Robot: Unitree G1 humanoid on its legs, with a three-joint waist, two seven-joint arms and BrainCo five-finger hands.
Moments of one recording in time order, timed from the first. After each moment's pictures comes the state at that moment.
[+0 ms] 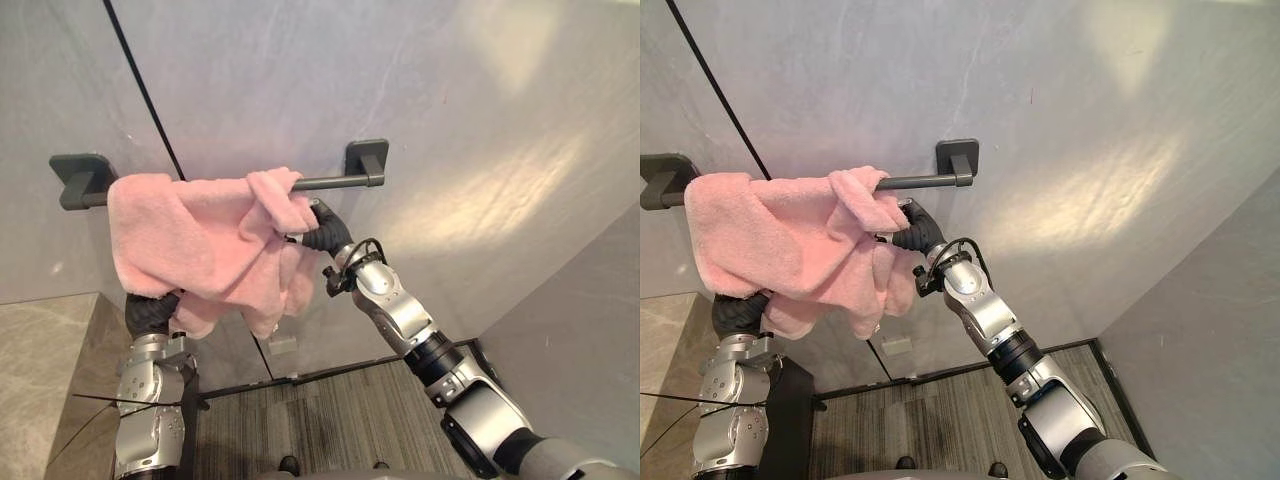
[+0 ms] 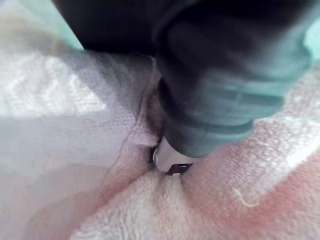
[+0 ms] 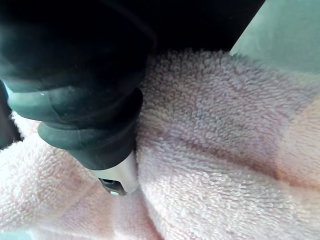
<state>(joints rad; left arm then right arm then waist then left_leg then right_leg) 0.14 0.21 0.28 -0.07 -0.46 -0.16 0.05 -0.62 -0.01 0.44 0.33 0.31 -0.03 0.01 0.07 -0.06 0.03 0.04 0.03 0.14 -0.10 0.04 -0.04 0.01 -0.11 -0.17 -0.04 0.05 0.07</state>
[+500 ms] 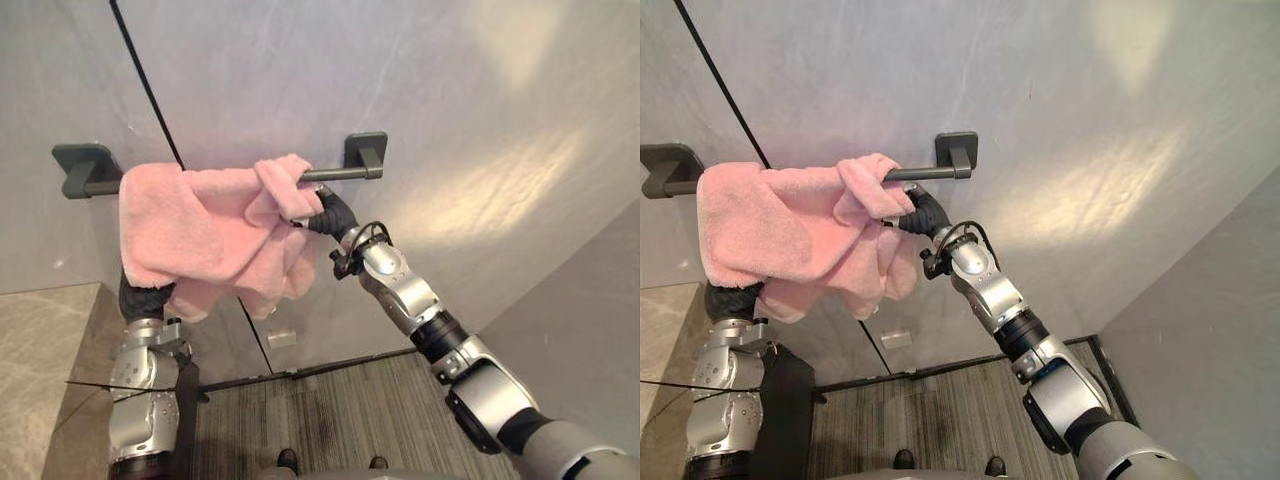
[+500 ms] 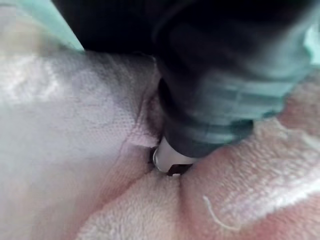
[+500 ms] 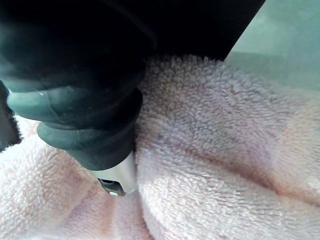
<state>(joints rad) 0.06 0.30 0.29 -0.07 -0.46 -0.16 0.04 -0.77 -0.07 0.43 0.45 0.40 -0.02 0.05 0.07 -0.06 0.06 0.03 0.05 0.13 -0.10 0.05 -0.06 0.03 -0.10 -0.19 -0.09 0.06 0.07</state>
